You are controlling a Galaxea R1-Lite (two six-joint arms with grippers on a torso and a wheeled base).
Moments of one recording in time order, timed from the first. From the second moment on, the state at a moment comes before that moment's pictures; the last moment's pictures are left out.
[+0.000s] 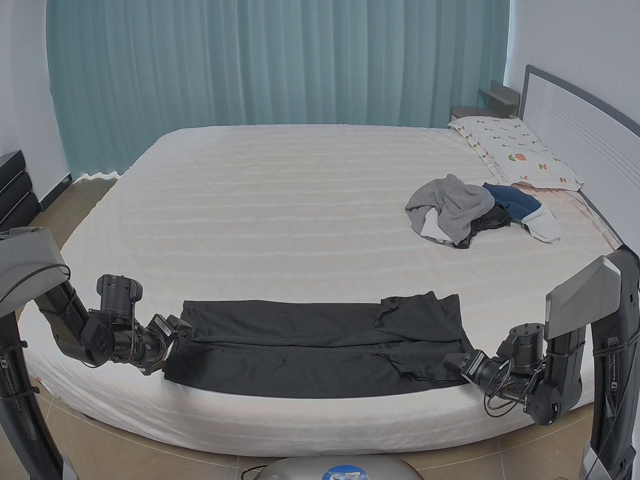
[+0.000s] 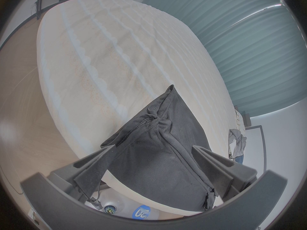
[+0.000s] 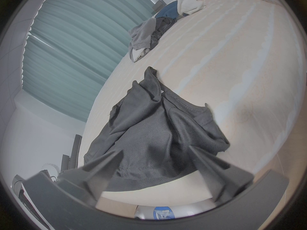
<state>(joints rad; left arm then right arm) 0.00 2.13 -0.64 -0.62 -0.16 -0.93 0.23 2.44 -0.28 -1.55 0.11 0.86</state>
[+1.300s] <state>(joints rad) 0.00 2.12 -0.66 -0.62 -0.17 -0.97 0.04 2.27 -0.22 -1.55 0.23 0.94</state>
